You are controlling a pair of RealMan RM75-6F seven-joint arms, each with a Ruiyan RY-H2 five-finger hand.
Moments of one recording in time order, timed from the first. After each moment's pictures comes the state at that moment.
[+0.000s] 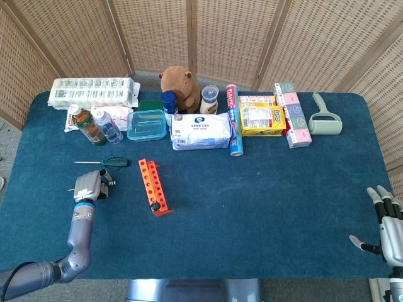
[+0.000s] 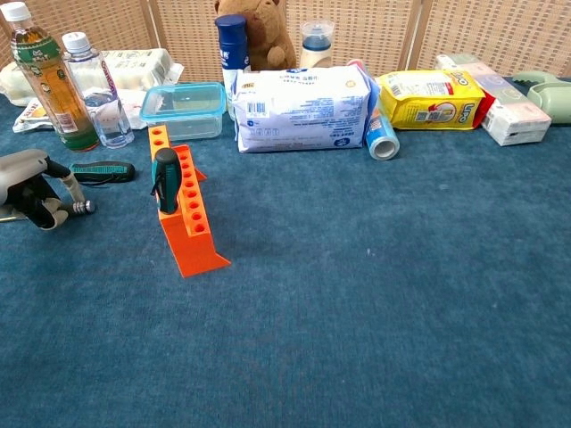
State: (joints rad) left arm -0.59 -1.63 -0.24 -1.43 0.57 1.10 0.51; right arm 0.00 -0.96 0.07 -1.89 -1.34 1.46 -0.09
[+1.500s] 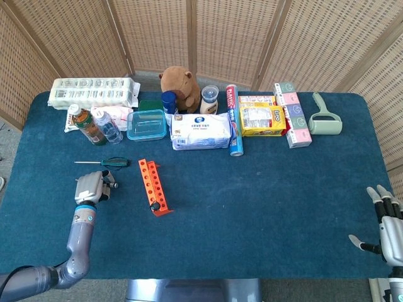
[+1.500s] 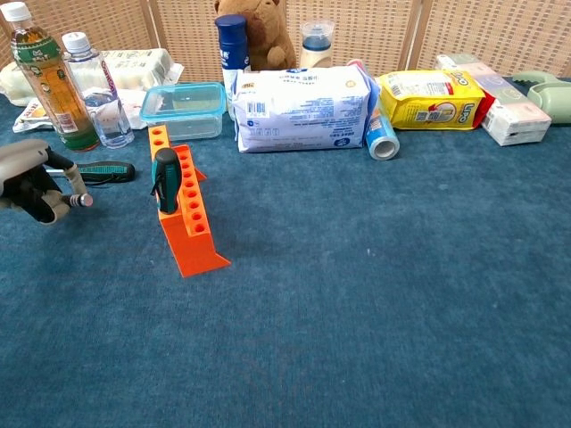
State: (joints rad) left arm -0.57 -1.58 -0.23 -1.56 0.64 1.18 0.53; right arm 0.00 -0.96 0.07 -1.89 -1.34 1.47 -0.09
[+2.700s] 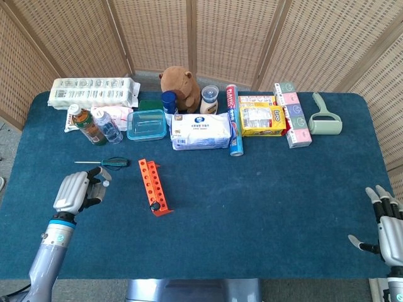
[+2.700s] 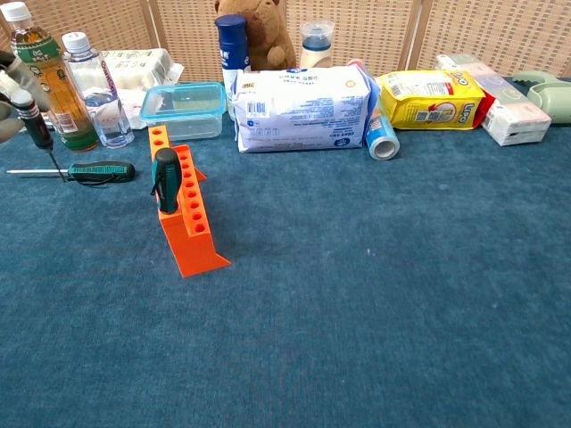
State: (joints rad) left arm -0.41 -1.24 -0.18 -2.04 1.03 1.29 0.24; right arm 0.01 -0.97 0.07 -1.89 -1.34 1.46 -0.11
